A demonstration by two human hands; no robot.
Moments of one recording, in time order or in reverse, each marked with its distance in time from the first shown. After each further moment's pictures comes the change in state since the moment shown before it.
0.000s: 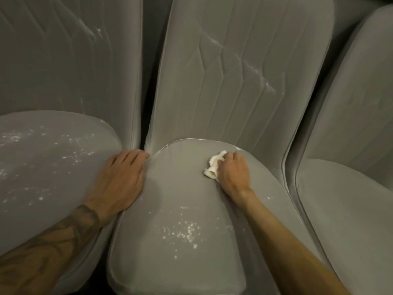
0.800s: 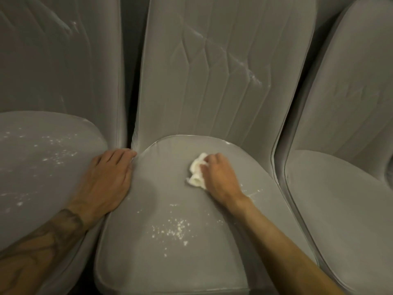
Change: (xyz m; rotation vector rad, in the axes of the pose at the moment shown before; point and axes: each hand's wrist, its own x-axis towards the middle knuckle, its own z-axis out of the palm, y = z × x) left_hand 0.001 0.005 -0.003 -0.012 0.001 -0.014; right_hand -0.036 -0.015 -0.022 0.120 0.085 -0.201
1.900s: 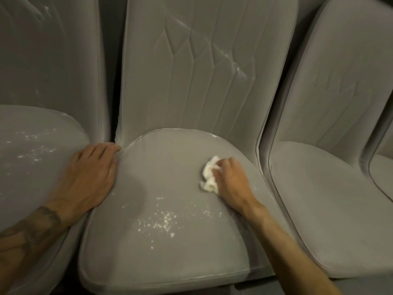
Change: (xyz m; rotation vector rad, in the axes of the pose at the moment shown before) left_hand -0.001 0.005 -0.012 -0.002 -0.066 -0.037; right_hand -0.047 0.064 -0.009 -0.043 -0.133 0.138
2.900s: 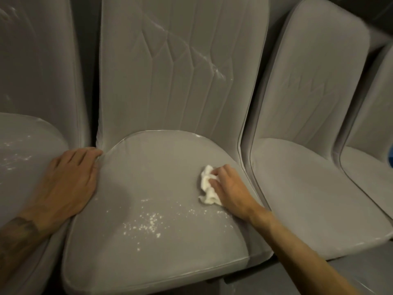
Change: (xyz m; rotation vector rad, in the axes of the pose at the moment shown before) left_hand -0.001 -0.001 -0.007 -0.048 -0.058 -0.011; right_hand -0.040 0.020 -0.043 0.127 -0.073 -0.104
